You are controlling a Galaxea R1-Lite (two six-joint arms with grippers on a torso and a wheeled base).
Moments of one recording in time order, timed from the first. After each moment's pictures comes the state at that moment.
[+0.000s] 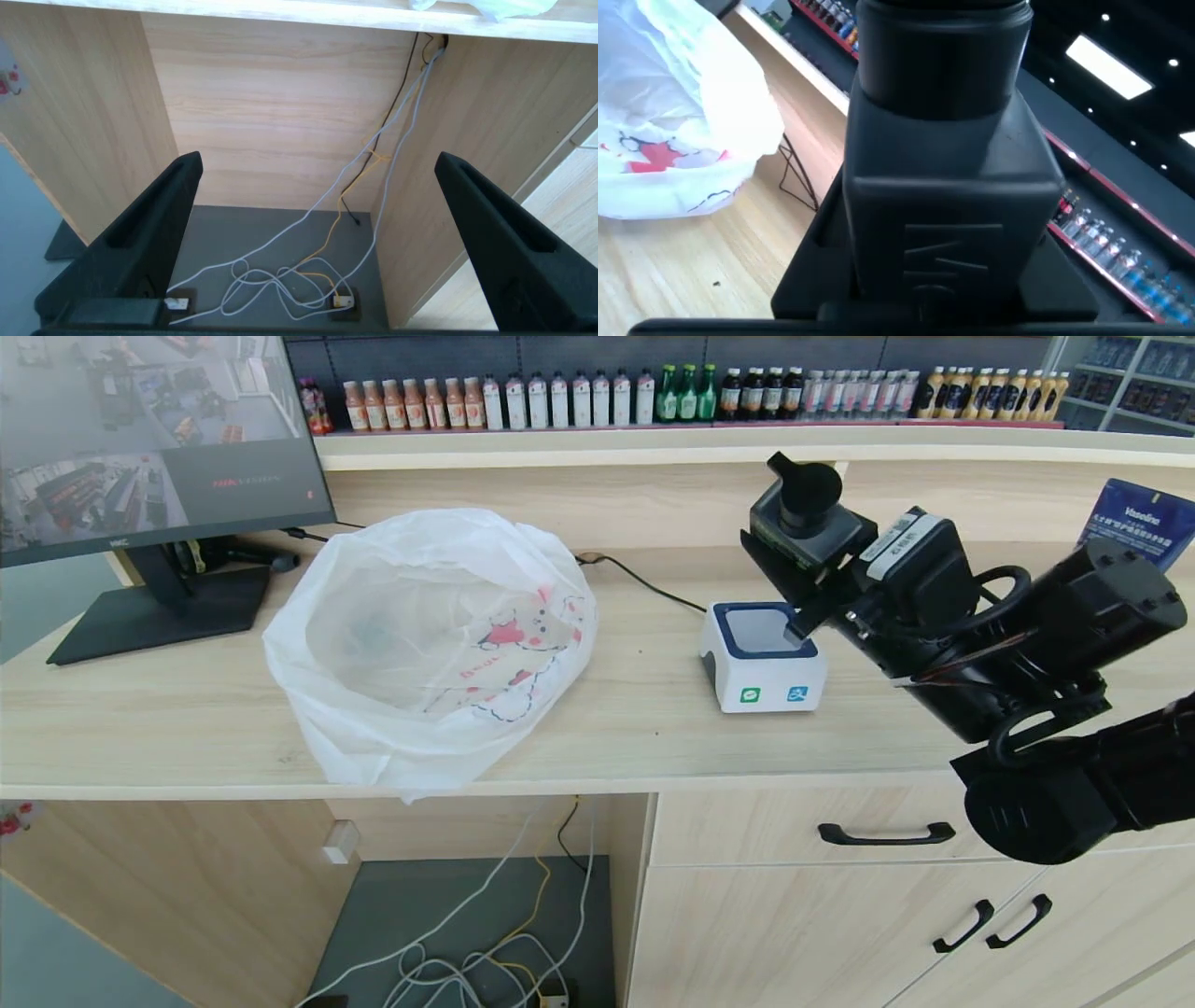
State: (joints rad) left arm 0.00 0.00 0.00 0.00 0.00 0.00; right arm 0.39 1.90 -0.93 -1.54 0.37 -0.75
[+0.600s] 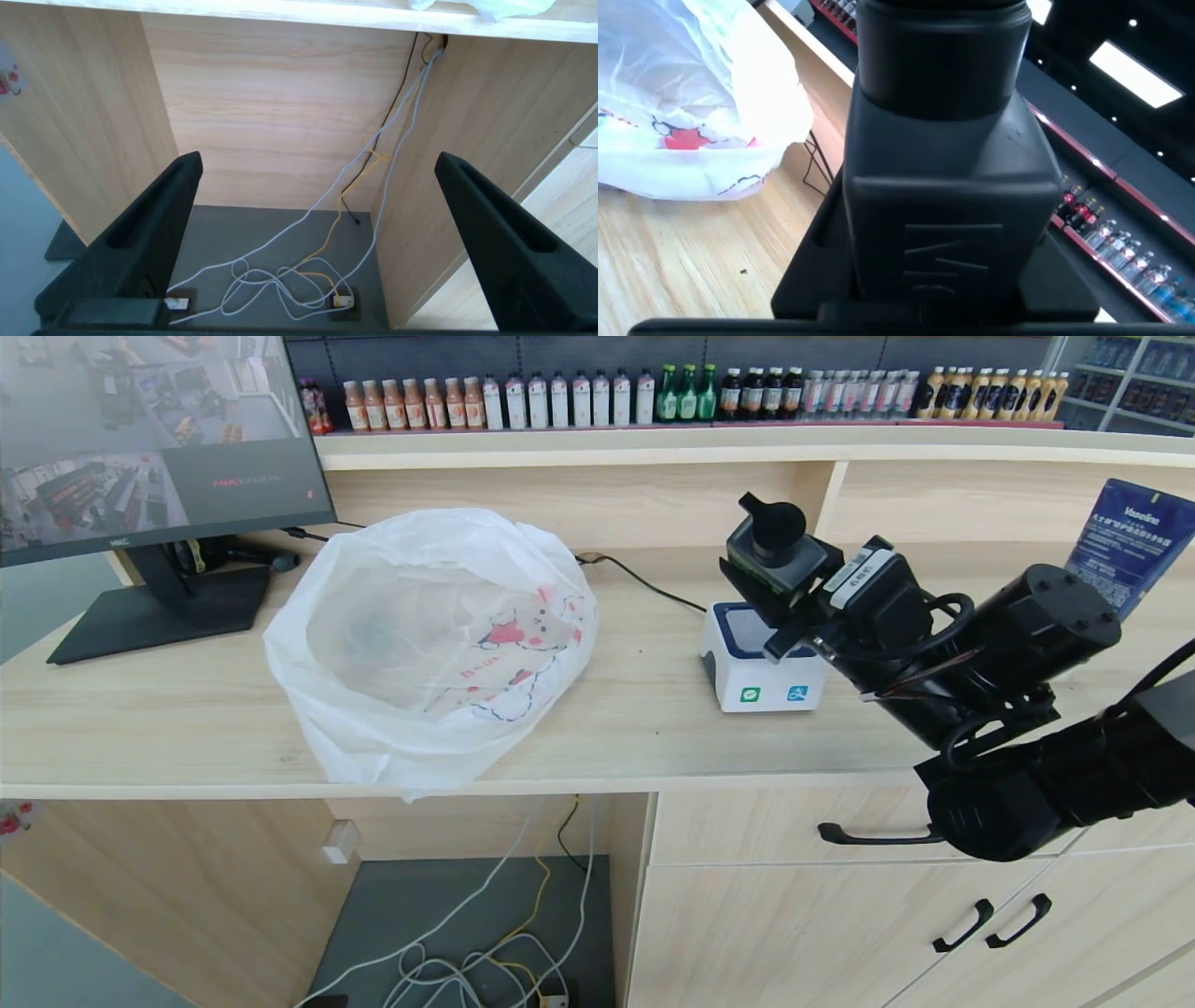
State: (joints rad) left arm 0.00 0.00 0.00 0.00 0.00 0.00; right arm 0.39 1.98 -0.97 -1.57 0.40 -0.74
